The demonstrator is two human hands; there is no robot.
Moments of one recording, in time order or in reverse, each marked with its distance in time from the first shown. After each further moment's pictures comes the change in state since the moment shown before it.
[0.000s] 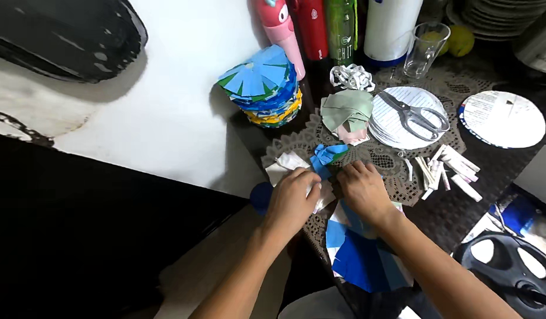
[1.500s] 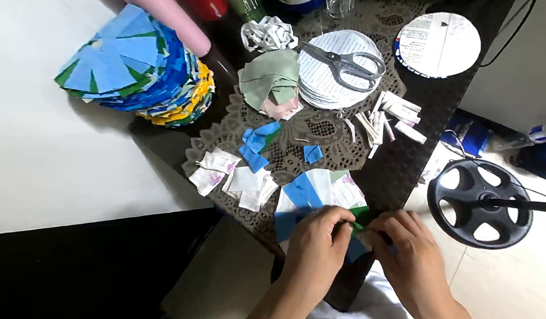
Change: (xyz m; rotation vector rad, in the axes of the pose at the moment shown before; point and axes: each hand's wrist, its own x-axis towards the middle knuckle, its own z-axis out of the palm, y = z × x) left_hand -0.065 0.098 0.074 -0.317 -0.213 0.129; right_hand -0.176 -0.042 -0.079 0.189 0.145 0.736
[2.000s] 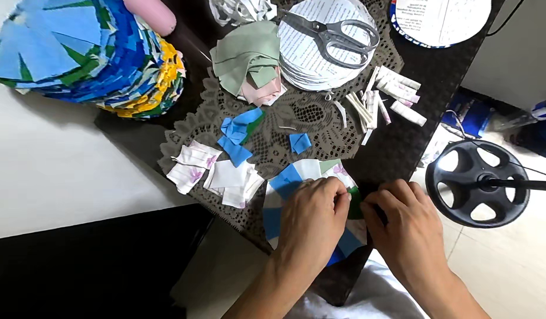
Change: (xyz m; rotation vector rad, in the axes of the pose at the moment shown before) left_hand 0.033 0.008 0.007 0.335 0.017 0.076; right_hand 0.026 0.003 0.003 -0.175 -0.015 0.030
